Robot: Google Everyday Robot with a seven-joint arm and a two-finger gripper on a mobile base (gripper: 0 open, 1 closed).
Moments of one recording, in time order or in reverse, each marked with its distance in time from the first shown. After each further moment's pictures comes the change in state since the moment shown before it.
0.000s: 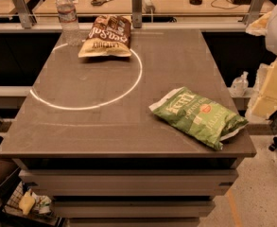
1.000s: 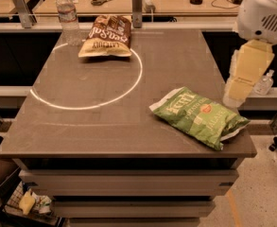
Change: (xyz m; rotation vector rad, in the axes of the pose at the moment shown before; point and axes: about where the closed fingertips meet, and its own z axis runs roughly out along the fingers) arm -0.019 -0.016 0.012 -0.080 0.111 0.096
